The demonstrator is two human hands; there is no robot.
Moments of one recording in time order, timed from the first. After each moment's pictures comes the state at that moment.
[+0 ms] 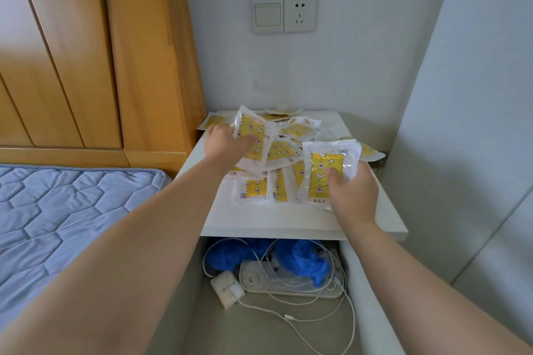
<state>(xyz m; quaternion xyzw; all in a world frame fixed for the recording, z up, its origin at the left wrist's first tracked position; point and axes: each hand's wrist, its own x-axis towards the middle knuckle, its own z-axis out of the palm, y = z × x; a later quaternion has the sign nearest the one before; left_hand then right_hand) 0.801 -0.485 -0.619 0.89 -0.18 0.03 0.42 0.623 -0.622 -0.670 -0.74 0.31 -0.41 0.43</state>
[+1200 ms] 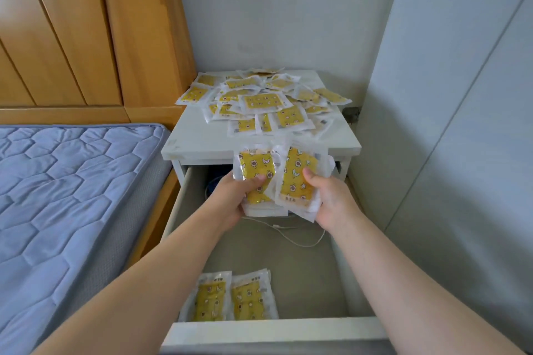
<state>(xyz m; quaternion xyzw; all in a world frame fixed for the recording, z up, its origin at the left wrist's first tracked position) 0.605 -0.390 -0.697 0.60 -0.10 -0.35 0.71 0.507 -0.535 -0.700 -0.43 0.32 -0.17 0.83</state>
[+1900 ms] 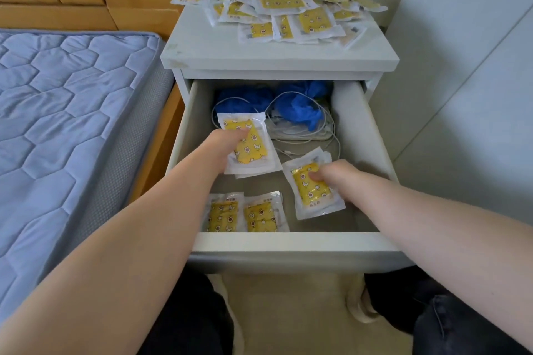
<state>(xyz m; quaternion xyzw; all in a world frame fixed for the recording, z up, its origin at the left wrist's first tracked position) 0.629 -0.355 -0.765 0.74 0.08 -0.35 0.56 0.488 -0.516 -0.789 -0.71 0.51 0.13 0.47</state>
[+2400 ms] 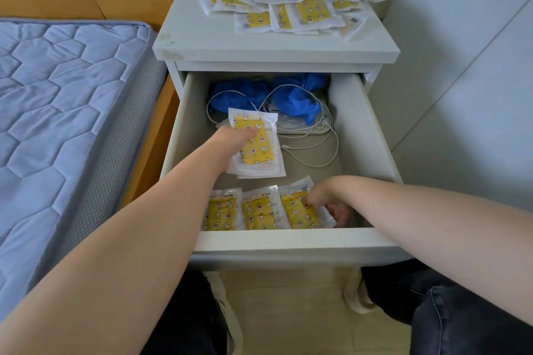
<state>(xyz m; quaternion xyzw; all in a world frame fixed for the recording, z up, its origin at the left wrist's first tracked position) 0.622 -0.363 -0.768 0.77 0.02 -0.39 0.51 0.481 -0.486 -0.802 -0.67 0.47 0.45 0.36</state>
